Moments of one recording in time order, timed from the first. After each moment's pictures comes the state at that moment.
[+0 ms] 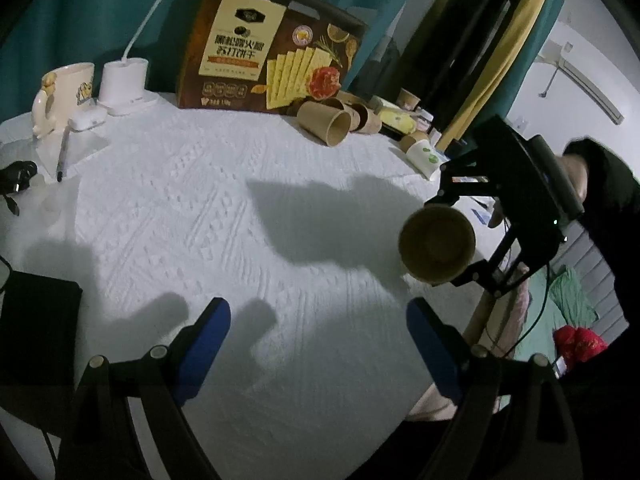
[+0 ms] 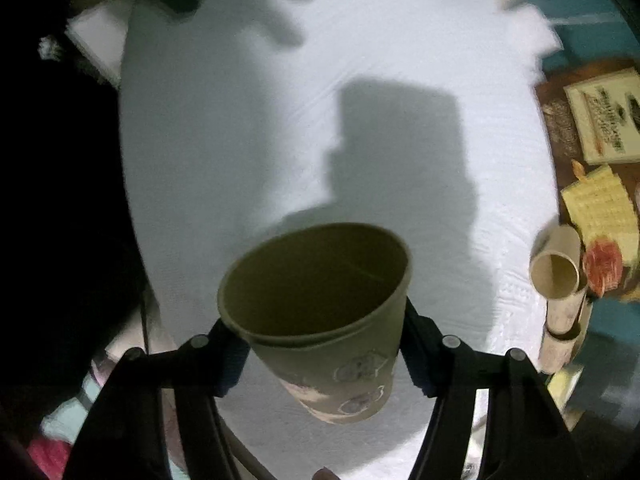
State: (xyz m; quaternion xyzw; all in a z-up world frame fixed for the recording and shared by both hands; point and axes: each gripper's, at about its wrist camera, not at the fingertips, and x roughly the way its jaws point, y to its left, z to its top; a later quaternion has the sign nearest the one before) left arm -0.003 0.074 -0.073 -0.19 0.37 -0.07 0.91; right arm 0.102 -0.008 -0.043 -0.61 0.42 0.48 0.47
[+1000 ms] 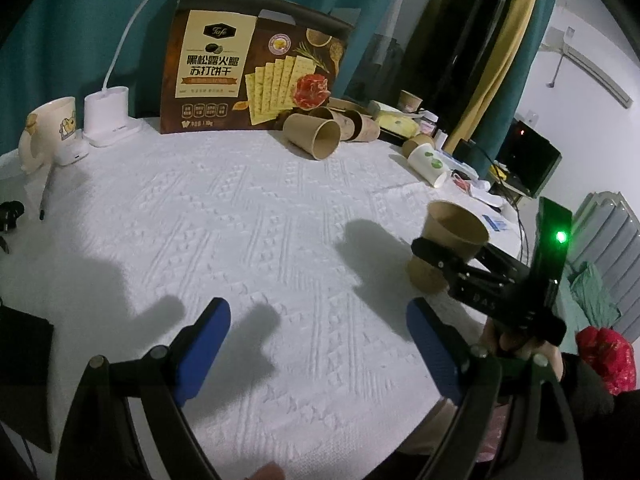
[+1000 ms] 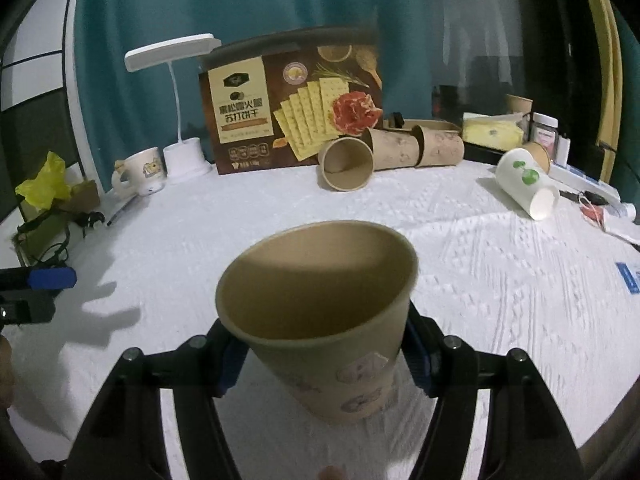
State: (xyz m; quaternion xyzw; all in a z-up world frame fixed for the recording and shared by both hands) left arm 0.034 0.026 -0.060 -0.15 0.36 -0.03 0.92; right arm 0.116 -0.145 -0.042 -0.07 0.34 0.23 0.91
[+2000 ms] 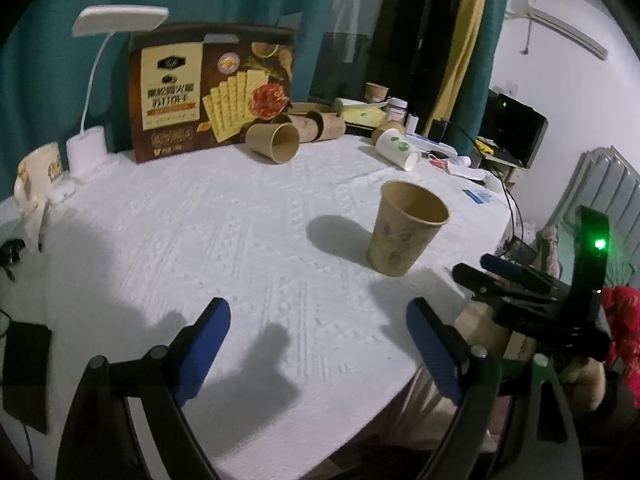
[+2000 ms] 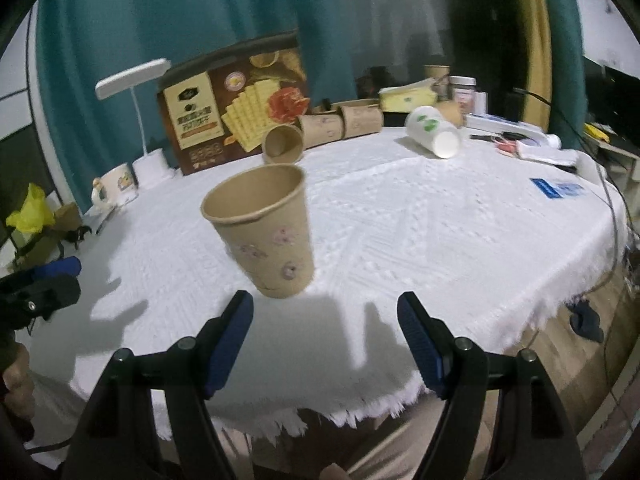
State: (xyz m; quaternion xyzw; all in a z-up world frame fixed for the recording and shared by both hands) left arm 0.013 -0.032 -0.048 -0.07 0.34 -0.05 0.94; right arm 0.032 -0.215 -0.020 -0.01 0.36 0.13 0.92
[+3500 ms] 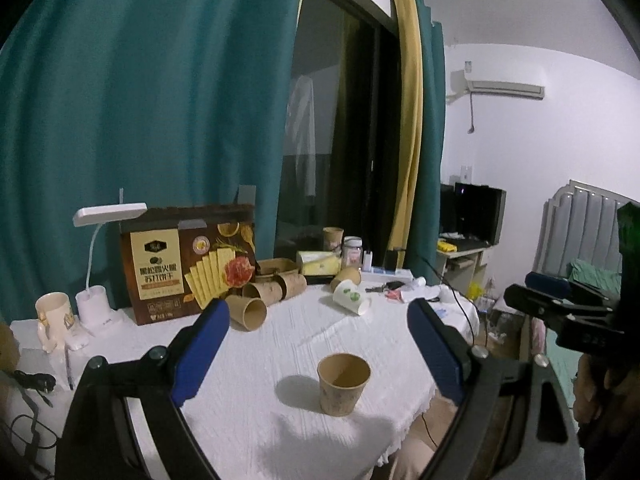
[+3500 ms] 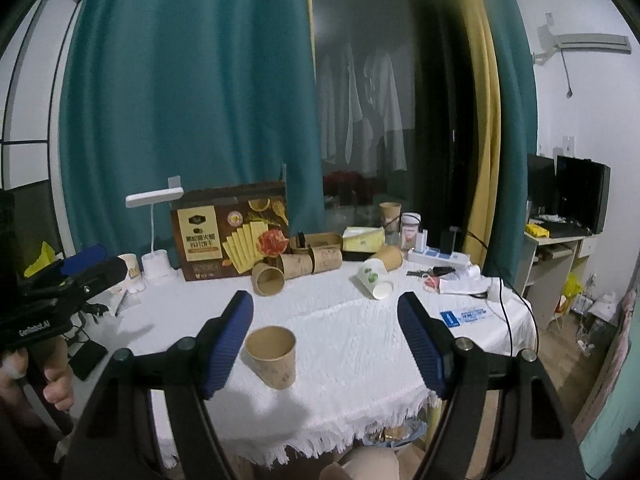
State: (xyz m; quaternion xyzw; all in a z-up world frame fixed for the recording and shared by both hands) left arm -0.043 -0.057 0.094 -0.03 0.11 -0.08 0.99; right arm -0.072 -0.220 0.180 -0.05 0.19 0.08 0.98
